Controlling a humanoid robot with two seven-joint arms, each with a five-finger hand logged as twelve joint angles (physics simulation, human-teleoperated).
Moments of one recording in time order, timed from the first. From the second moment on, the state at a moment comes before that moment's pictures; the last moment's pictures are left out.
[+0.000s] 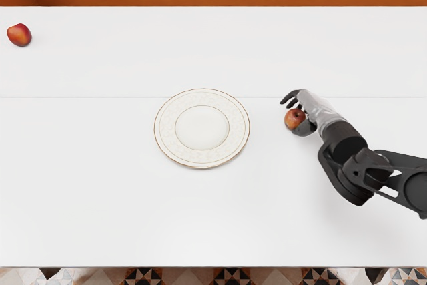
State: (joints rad) left arm -0.06 0.00 0.36 -0.19 0.08 -0.21 0.15; right arm 0.88 -0.51 0.12 1.42 -1.21 -0.53 -0.55
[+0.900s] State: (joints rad) left arm -0.06 0.00 0.36 -0.19 0.08 -0.21 0.15; right arm 0.87 -0.51 0.11 1.42 -1.22 -0.53 -0.54
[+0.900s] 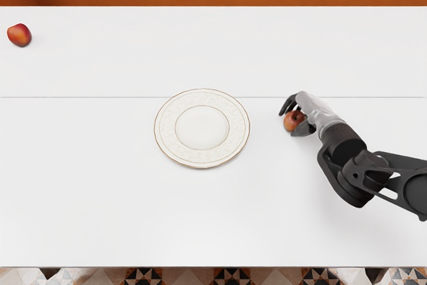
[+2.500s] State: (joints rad) left arm -0.06 0.00 0.36 -0.19 0.08 -0.21 0.15; right arm 1.03 -0.27 0.36 1.48 -1.00 -0.14 -0.52
